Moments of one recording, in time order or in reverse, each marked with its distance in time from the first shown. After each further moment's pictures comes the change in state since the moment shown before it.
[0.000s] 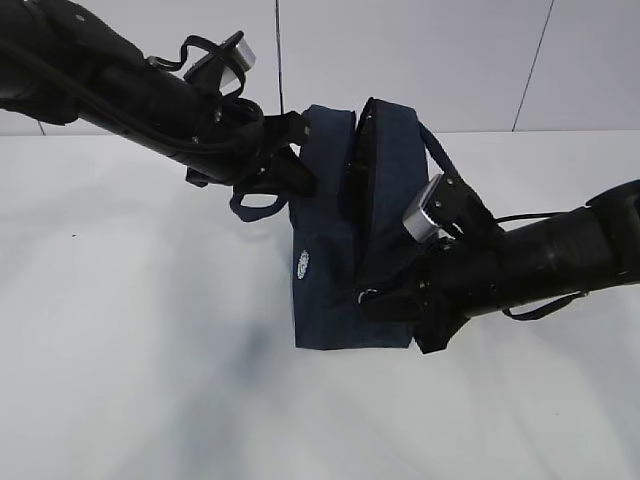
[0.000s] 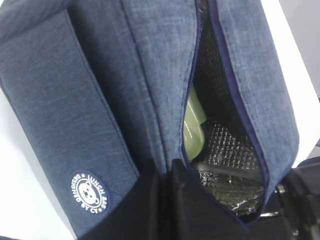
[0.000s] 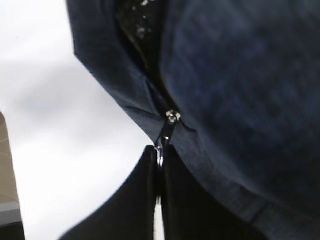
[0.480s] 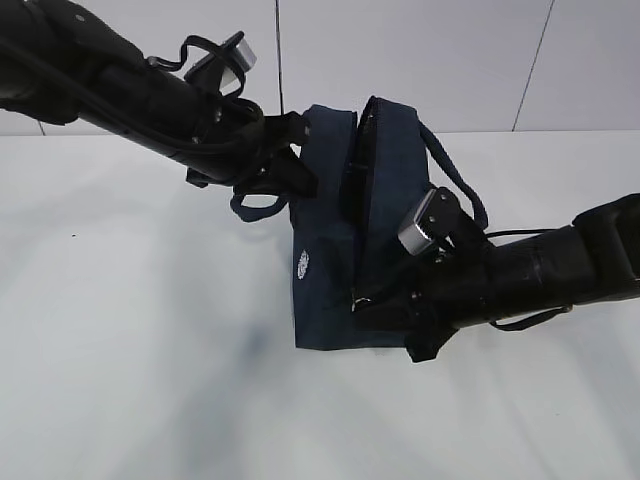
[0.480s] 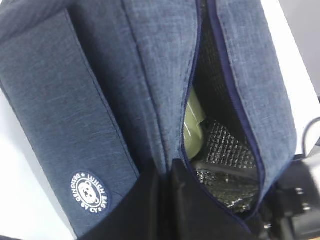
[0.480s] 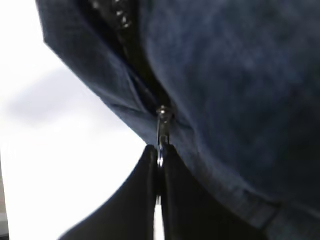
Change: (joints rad) left arm 0.000 0.000 0.000 0.000 0.005 0.000; right arm 0.000 0.076 0.000 0.106 0.031 -0.110
